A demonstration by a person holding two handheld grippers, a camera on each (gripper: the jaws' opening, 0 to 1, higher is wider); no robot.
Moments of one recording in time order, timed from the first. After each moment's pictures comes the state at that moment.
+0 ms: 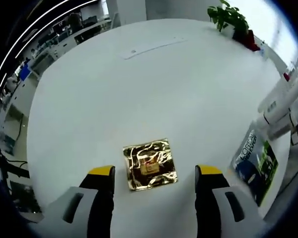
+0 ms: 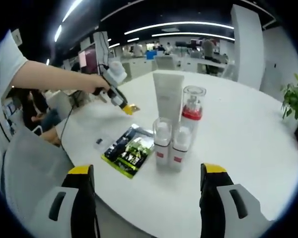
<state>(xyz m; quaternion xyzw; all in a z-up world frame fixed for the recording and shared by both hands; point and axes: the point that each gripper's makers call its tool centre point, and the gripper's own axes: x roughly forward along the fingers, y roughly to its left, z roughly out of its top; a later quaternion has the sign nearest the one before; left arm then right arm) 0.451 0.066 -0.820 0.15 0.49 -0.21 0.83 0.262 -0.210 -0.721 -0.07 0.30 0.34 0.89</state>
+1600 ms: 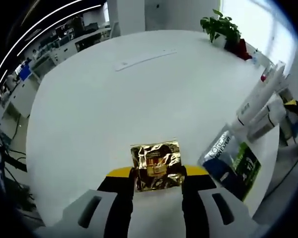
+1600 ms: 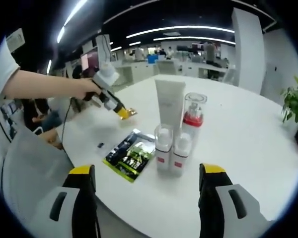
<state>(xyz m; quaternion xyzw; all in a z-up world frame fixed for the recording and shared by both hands) 0.423 0.046 -0.797 0.12 0.45 -0.23 0.85 0.263 -0.206 -0.712 -0.07 0.28 0.35 0.89</state>
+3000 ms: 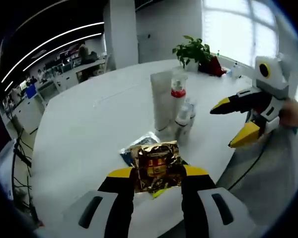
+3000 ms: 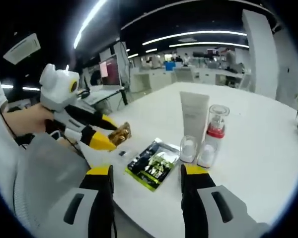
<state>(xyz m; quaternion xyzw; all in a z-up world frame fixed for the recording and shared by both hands) 0.254 -0.061 -0.702 0.12 0.32 -0.26 0.90 0.245 -0.171 -0.689 -0.02 0.25 0.44 0.86</state>
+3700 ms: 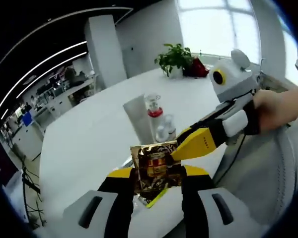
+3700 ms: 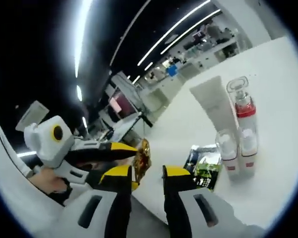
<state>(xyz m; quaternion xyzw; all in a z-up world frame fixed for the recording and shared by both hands) 0.243 -0.097 -0.663 0.17 0.26 -0.30 0.90 0.249 -0.126 -0.671 0.23 0.27 0.47 0.81</state>
